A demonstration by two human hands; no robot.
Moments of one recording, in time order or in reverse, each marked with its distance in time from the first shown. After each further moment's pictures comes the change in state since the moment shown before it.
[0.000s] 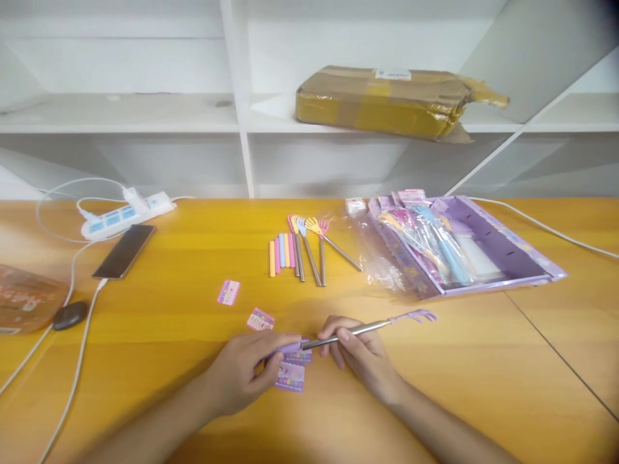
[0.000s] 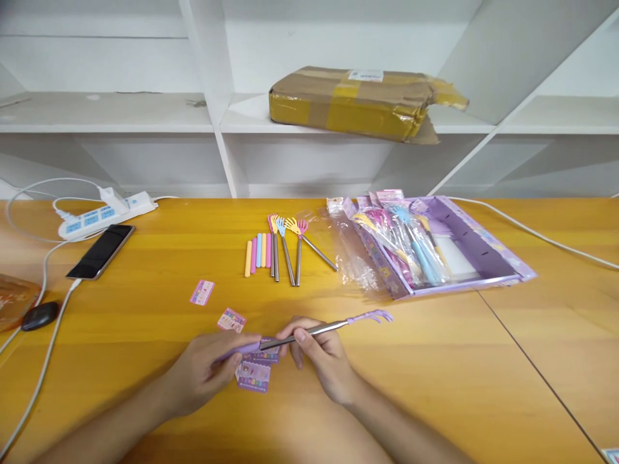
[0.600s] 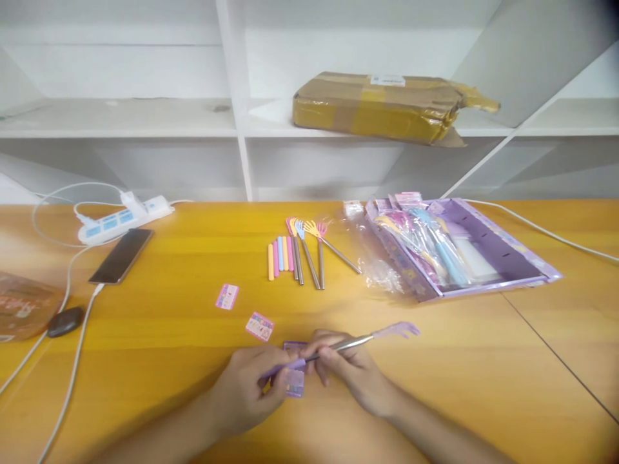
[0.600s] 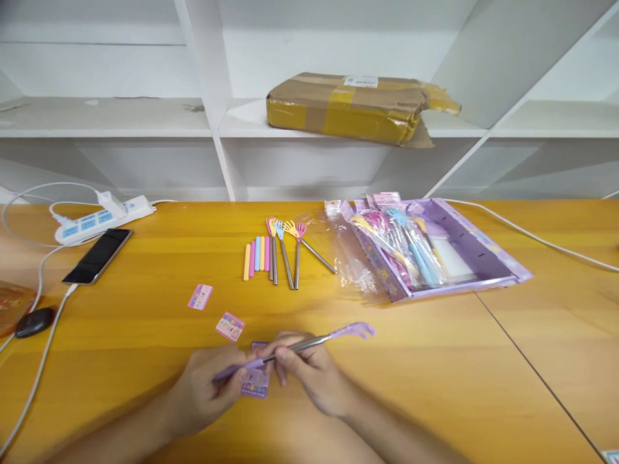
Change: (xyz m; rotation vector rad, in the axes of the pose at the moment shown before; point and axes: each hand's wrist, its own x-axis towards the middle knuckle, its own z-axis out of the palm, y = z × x) left_hand -0.005 0.007 0.024 -0.031 0.146 0.040; right_hand -0.003 -0.005 0.018 -0.031 -0.153 0.047
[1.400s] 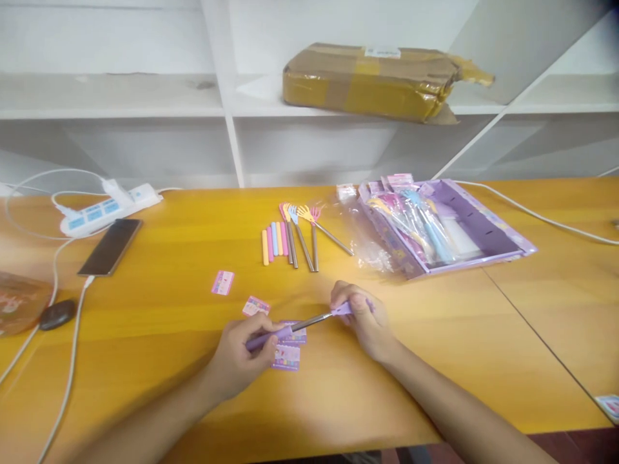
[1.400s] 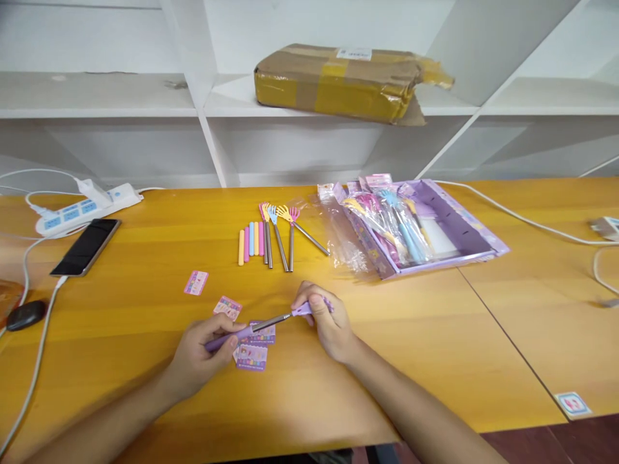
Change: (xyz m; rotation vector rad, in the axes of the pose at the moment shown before) left_hand 0.007 -0.003 -0.006 -0.301 0.044 -0.301; right_hand 0.008 -0.013 -0.033 -0.242 0.318 -0.246
